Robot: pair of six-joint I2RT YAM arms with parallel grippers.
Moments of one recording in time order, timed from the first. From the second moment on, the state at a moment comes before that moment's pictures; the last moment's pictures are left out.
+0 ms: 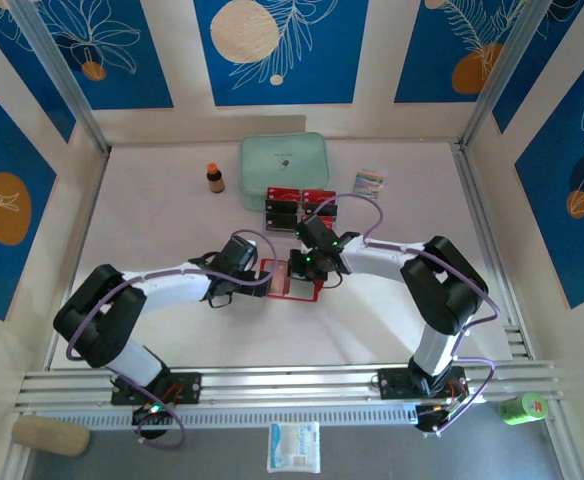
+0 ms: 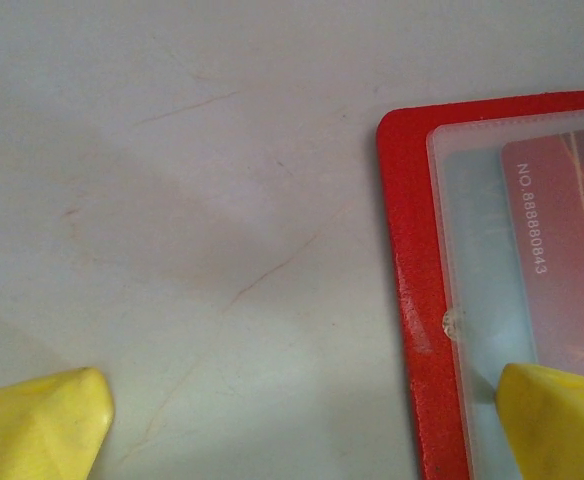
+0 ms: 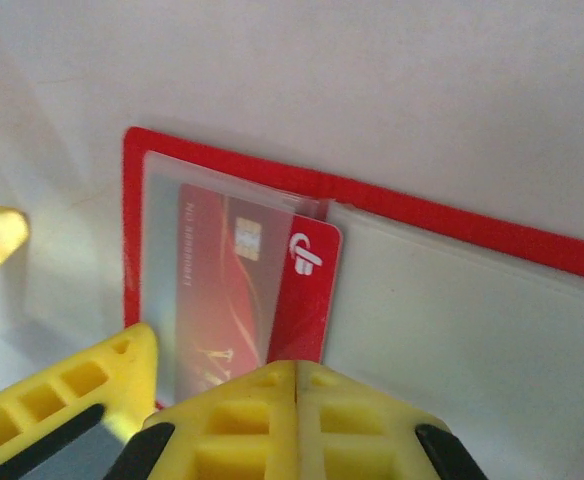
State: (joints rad) left arm -0.69 1.54 0.69 -0.21 -0.11 -0.42; right arm 0.73 1.75 0.99 -0.31 -0.23 0.79
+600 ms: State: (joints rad) left arm -0.69 1.53 0.69 -0.22 -0.10 -0.42; right arm 0.77 1.83 1.04 -0.30 -0.25 0.79
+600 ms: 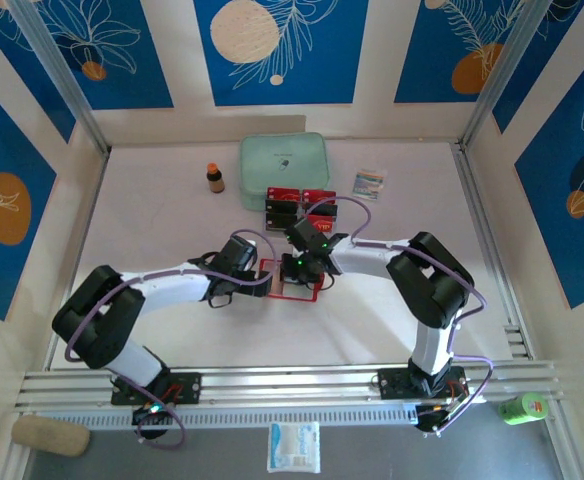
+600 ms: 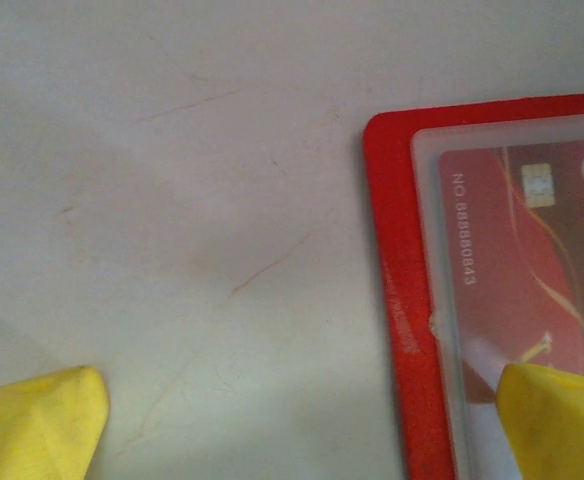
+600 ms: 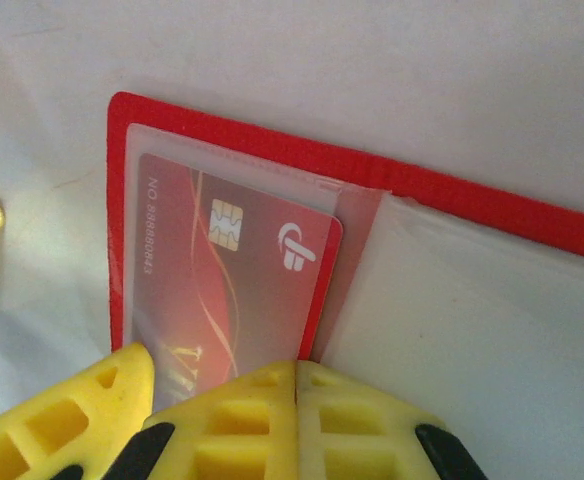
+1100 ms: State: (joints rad) left arm -0.64 1.48 0.72 -0.31 -0.08 -0.44; right arm 0.74 1.72 1.03 -0.33 -0.25 0.79
